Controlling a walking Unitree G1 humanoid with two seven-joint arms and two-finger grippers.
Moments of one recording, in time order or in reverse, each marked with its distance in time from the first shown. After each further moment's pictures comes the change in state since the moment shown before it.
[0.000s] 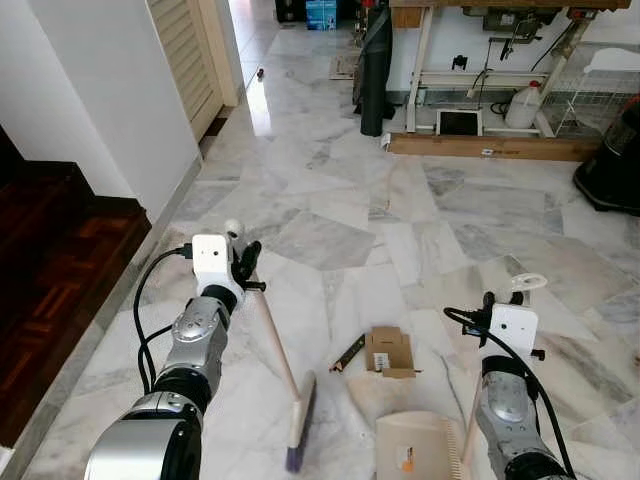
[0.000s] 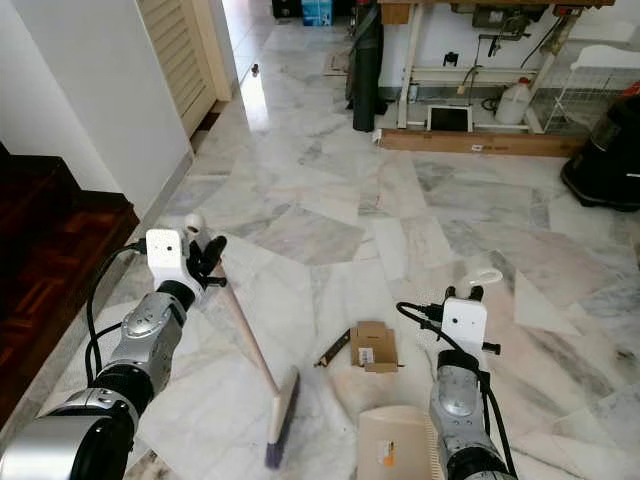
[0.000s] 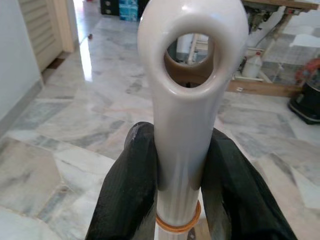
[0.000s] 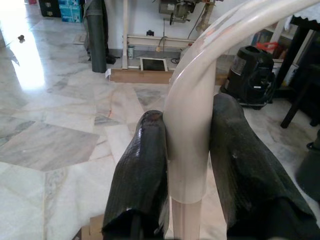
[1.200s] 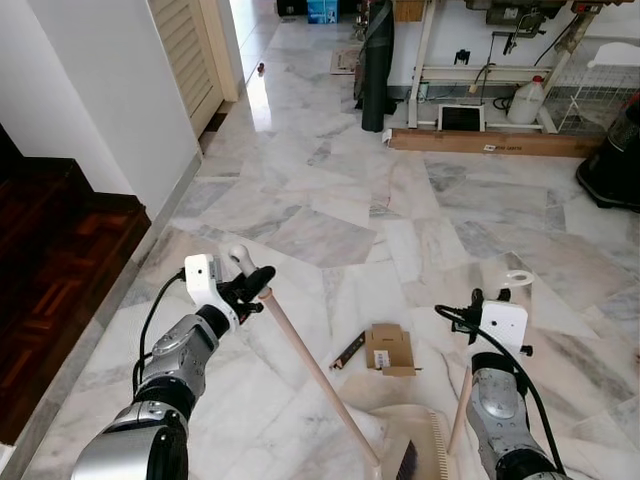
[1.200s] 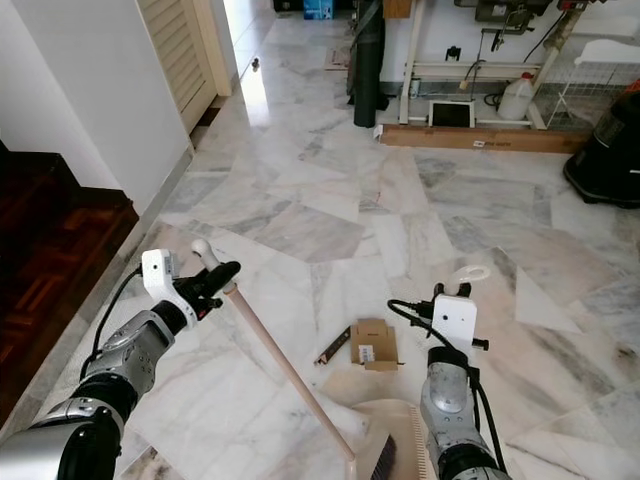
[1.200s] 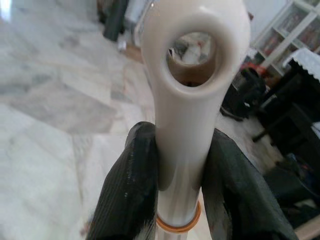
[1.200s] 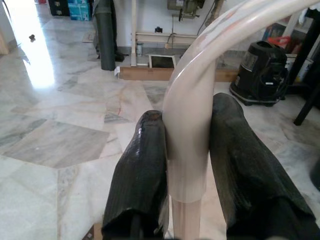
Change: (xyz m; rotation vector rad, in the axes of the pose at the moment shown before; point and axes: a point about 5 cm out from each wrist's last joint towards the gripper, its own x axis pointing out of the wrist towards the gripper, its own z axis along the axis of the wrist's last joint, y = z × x) left arm -0.016 0.019 -0.008 -0.302 0.080 -0.204; right arm 0.001 0.012 0.004 0.028 -0.008 0.032
